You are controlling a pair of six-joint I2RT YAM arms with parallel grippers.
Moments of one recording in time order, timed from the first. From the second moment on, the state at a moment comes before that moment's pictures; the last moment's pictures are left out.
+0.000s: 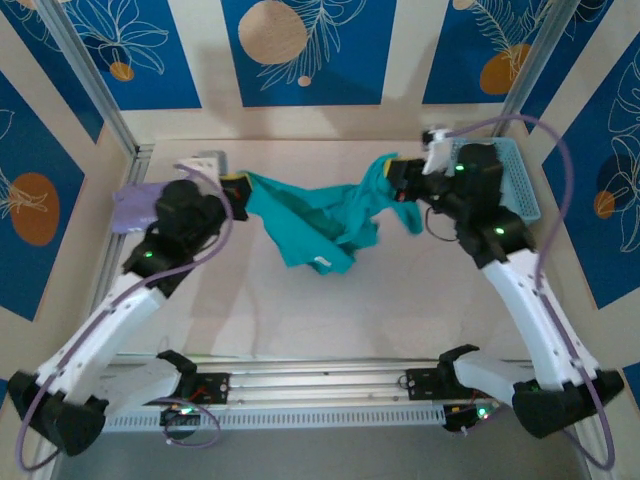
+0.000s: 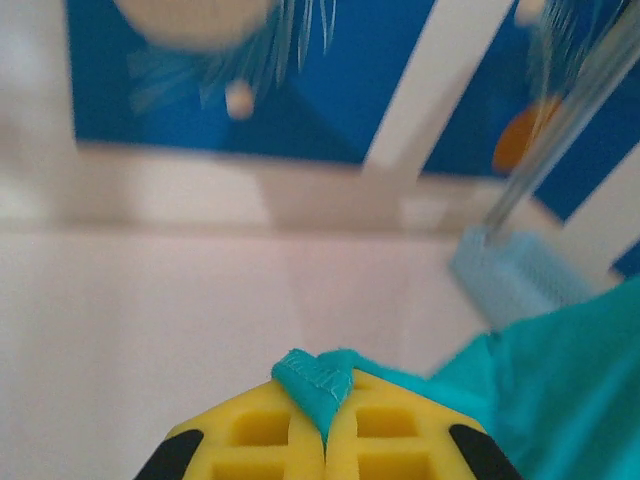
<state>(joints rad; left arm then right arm) -0.50 0.98 1.09 -0.21 -0.08 -0.34 0.32 1.06 1.35 -0.48 -0.32 0.34</state>
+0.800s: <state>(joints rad) -0.44 0.83 1.27 -0.49 -0.16 -0.18 0.29 0.95 1.47 -0.68 -0.28 0.10</state>
